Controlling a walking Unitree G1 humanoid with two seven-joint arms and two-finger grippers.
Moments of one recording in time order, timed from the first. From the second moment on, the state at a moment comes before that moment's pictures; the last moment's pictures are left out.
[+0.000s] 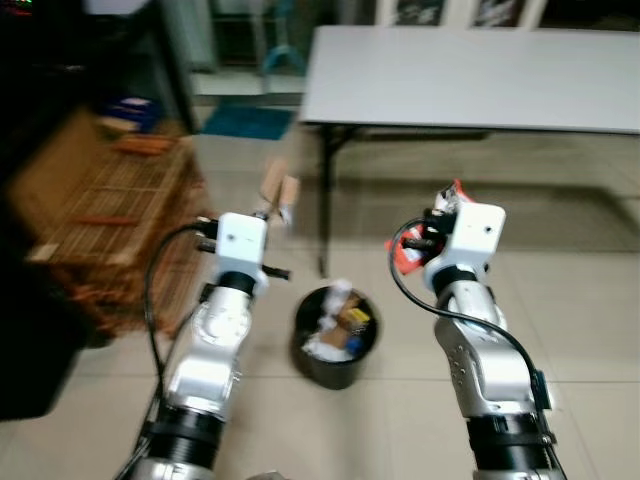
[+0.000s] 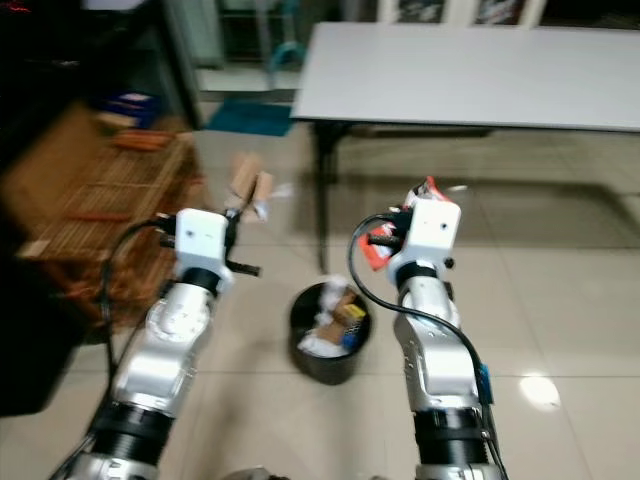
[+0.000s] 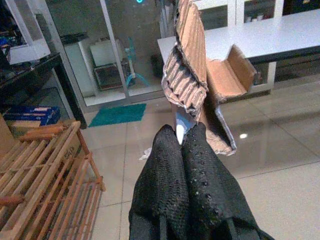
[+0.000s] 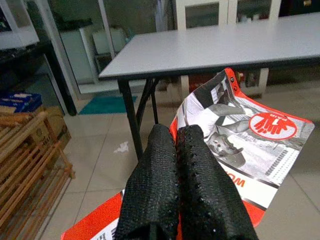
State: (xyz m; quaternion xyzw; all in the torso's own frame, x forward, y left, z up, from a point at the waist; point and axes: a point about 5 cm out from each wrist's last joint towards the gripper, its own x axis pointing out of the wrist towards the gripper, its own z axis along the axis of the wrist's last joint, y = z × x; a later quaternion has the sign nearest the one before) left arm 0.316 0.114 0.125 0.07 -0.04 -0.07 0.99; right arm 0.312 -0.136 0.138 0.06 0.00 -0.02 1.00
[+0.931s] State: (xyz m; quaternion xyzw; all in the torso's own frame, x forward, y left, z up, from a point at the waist) left arm 0.316 0.114 0.120 0.08 -0.01 -0.07 0.99; right arm 0.313 -0.139 0.137 0.05 0.01 -0.02 1.00
